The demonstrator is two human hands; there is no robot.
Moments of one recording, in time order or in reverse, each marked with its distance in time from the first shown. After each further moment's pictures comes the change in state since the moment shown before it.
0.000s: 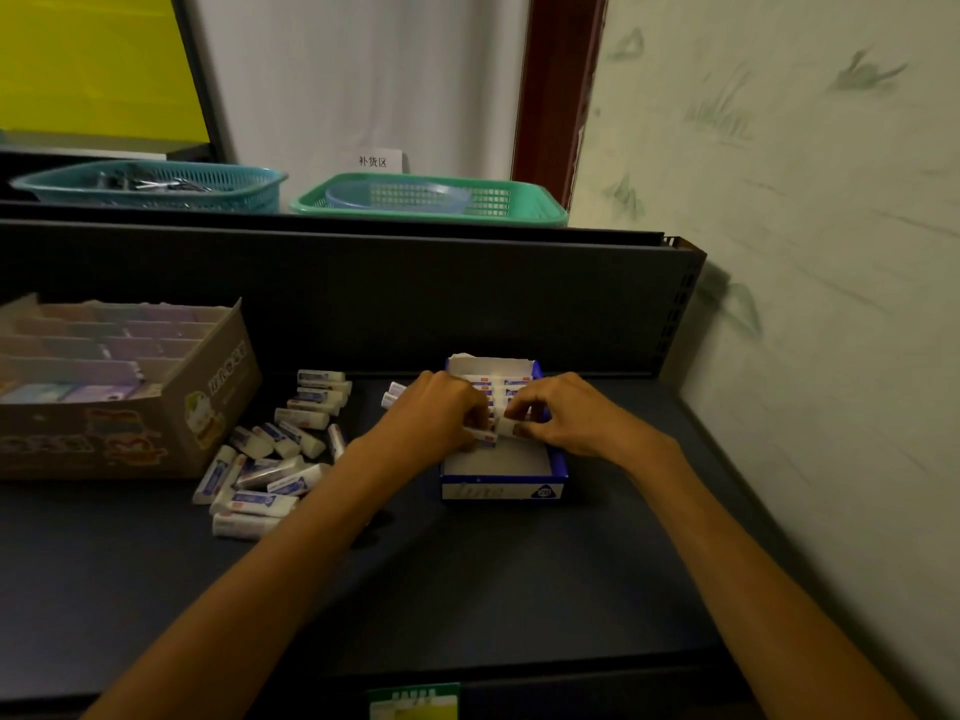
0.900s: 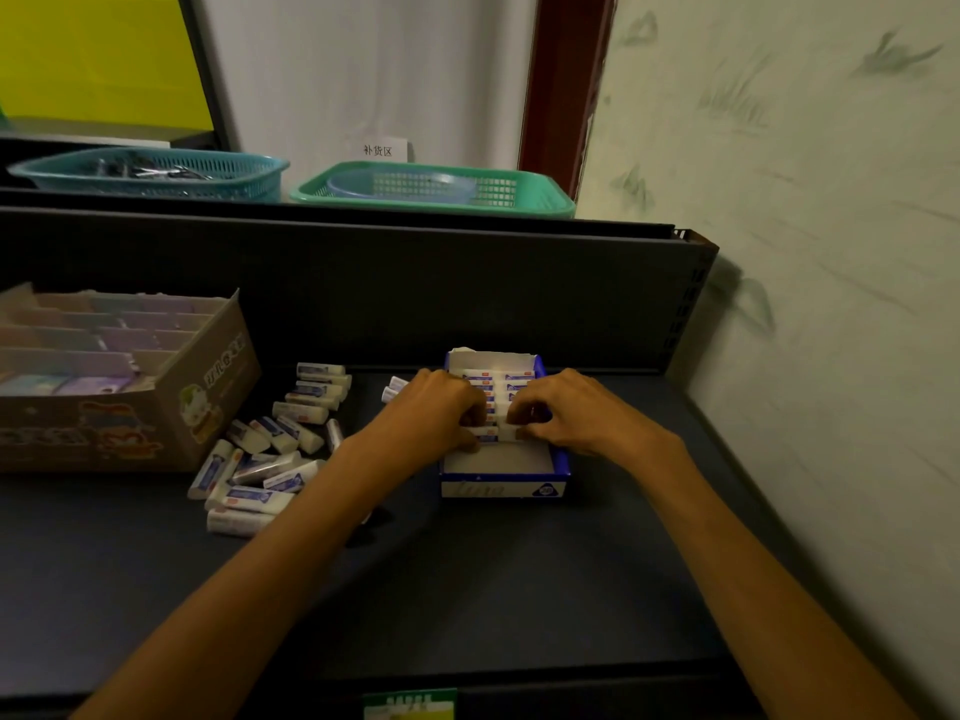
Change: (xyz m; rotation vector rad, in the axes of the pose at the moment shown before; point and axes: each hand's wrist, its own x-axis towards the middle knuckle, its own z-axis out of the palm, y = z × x) left_hand 0.002 -0.005 0.002 0.043 -0.040 0.009; right_hand 0.002 -0.004 -0.001 -0.118 -0.047 -0.004
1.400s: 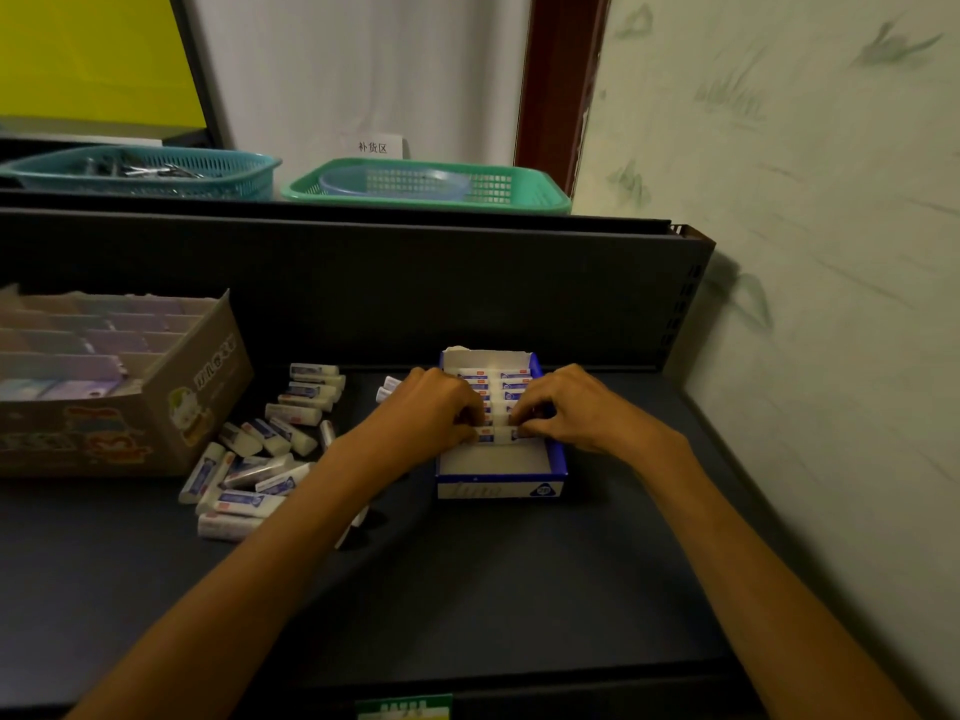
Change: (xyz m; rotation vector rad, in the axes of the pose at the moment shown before) left_hand 0.003 -0.002 -0.002 -0.020 0.009 0.050; right_hand -0.002 0.008 -0.003 0.041 -0.006 -0.007
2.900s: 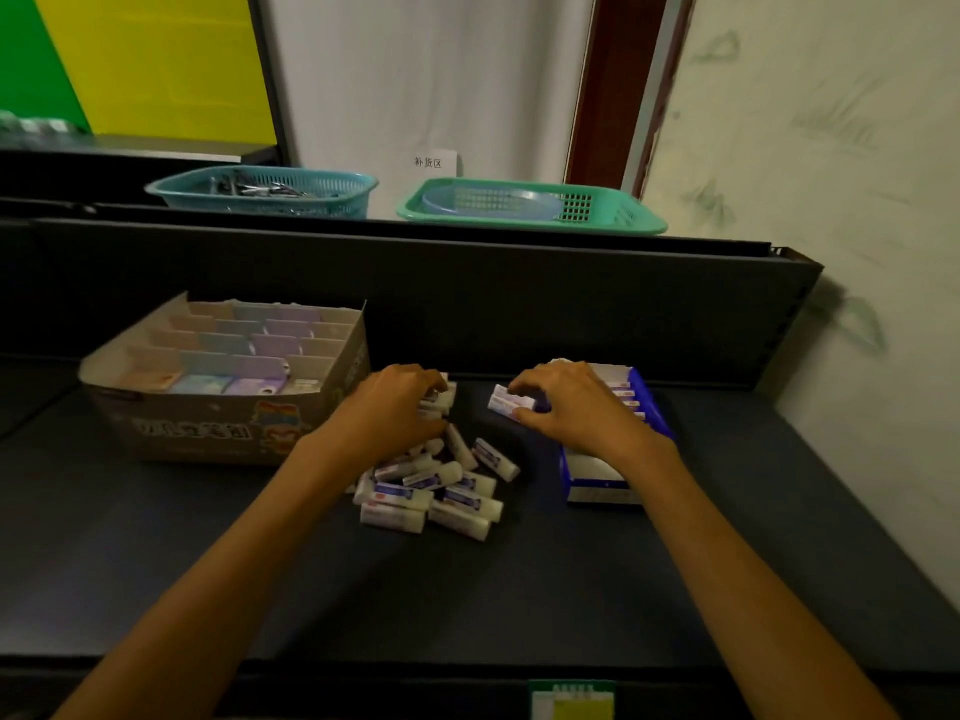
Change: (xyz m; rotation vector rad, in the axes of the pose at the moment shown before) left_hand -0.101 -0.114 -0.038 -0.105 0.131 -0.270; right_hand 0.057 -0.114 0.023 -0.045 0.199 0.021
